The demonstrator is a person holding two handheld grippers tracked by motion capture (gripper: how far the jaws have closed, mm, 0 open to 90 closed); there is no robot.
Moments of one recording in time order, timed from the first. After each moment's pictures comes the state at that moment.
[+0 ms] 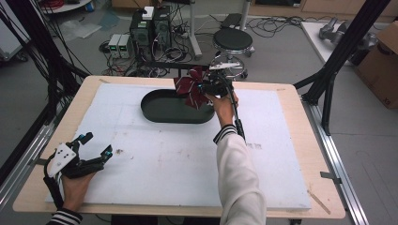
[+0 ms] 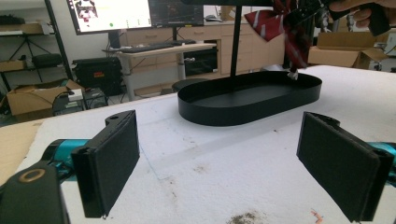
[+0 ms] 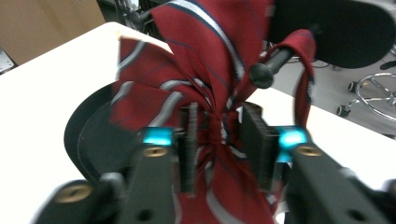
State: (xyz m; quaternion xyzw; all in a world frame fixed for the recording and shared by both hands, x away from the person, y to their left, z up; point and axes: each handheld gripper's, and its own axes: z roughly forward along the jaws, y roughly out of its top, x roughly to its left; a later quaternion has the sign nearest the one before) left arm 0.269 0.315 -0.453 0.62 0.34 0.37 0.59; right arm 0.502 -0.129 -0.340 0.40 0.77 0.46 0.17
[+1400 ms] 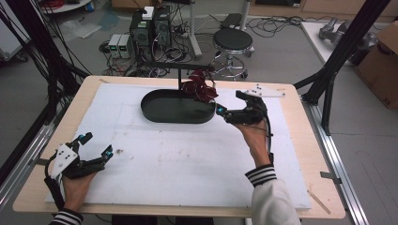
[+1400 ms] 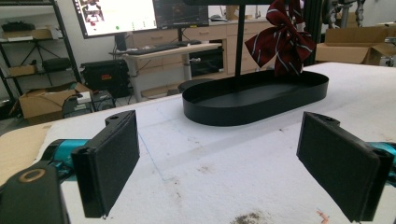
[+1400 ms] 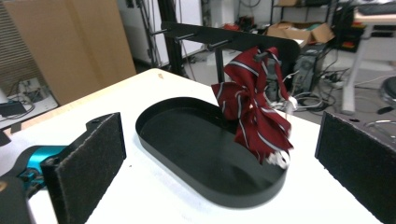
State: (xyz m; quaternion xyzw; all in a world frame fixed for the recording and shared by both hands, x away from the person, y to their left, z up) left arm 0.267 0.312 -0.453 0.62 0.34 0.39 0.58; right arm 0.375 -0.210 -0.324 0.35 0.71 0.58 0.20
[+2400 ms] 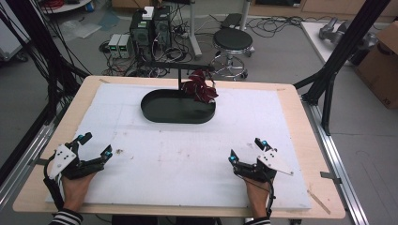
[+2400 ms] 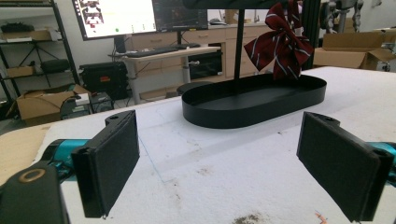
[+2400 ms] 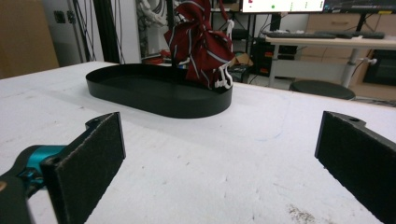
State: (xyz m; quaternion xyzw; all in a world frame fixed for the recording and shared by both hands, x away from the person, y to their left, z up) left arm 0.266 0.314 -0.454 0.62 0.34 0.39 0.59; right arm 0.266 -0.239 -0.447 0.39 0.64 0.57 0.35
